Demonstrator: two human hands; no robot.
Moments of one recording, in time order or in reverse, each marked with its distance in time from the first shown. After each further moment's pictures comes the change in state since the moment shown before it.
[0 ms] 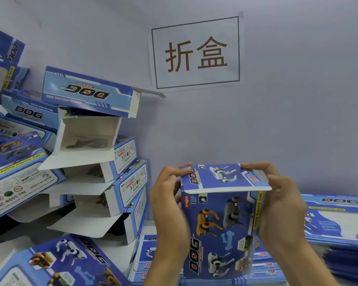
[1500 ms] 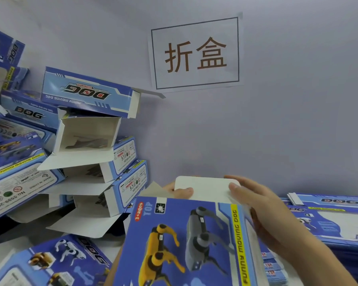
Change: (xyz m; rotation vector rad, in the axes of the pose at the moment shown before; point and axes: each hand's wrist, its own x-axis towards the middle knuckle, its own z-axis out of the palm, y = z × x) left_hand 0.053 0.001 -0.025 0.446 -0.486 -0.678; right_hand 0.016 0.002 -0.019 -0.344 0.029 0.426
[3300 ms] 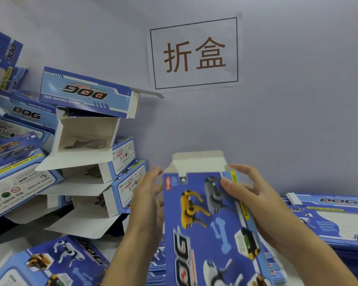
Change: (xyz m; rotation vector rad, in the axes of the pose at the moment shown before) left_hand -0.040 0.002 0.011 -0.462 0.440 0.115; right_hand -0.007 -0.010 0.009 -0.044 -0.087 -0.178
